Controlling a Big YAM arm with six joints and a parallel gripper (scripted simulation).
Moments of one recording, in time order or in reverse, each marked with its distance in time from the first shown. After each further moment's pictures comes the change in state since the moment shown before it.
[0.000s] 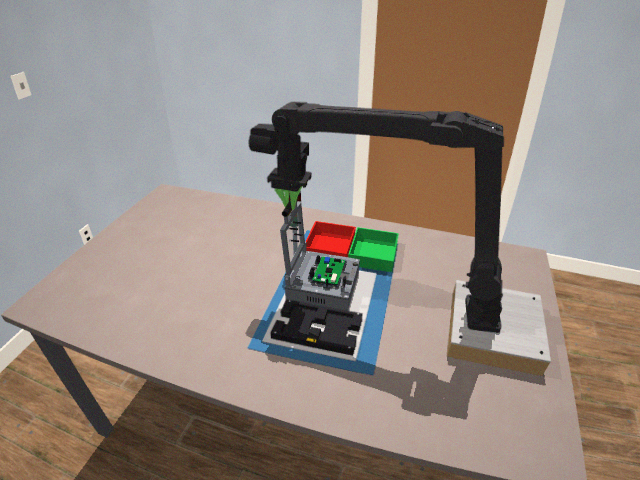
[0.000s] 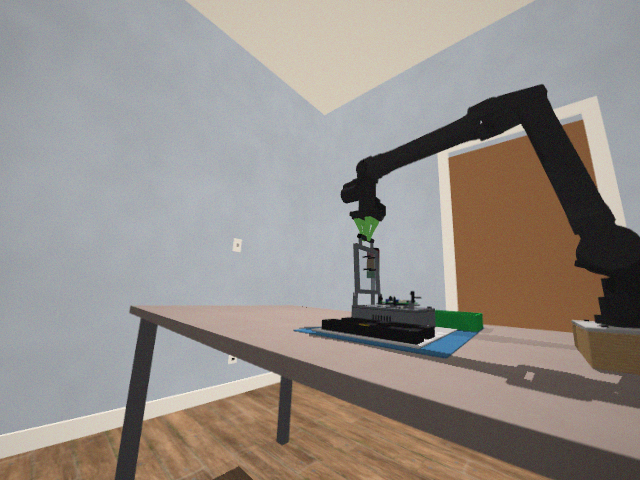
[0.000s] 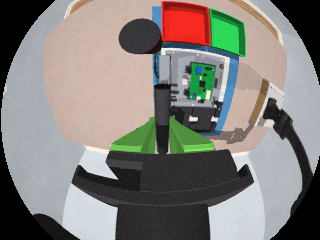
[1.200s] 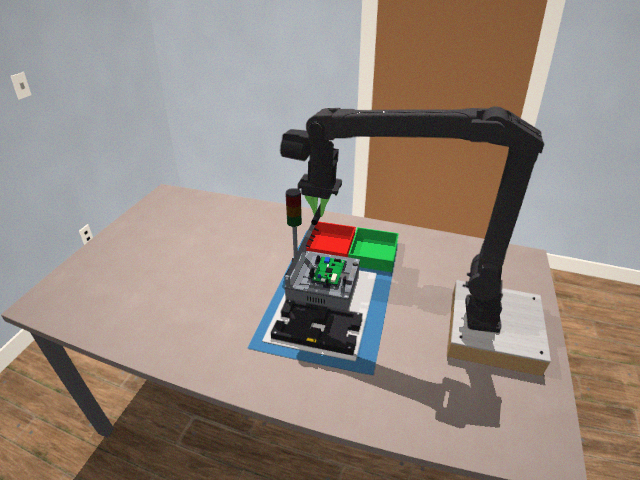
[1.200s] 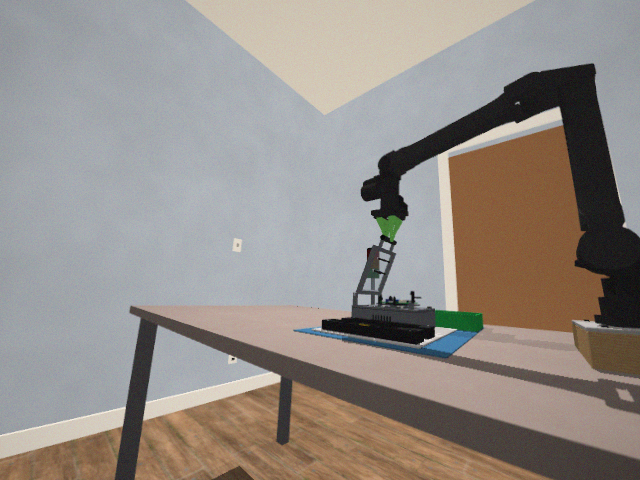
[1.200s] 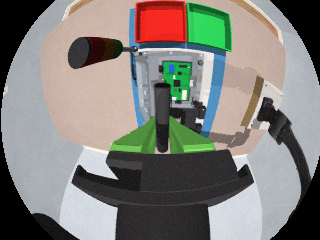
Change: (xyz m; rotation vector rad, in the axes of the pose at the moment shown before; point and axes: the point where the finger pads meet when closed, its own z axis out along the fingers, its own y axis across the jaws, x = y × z) arm 0.000 -0.080 0.008 -0.016 -0.003 0.000
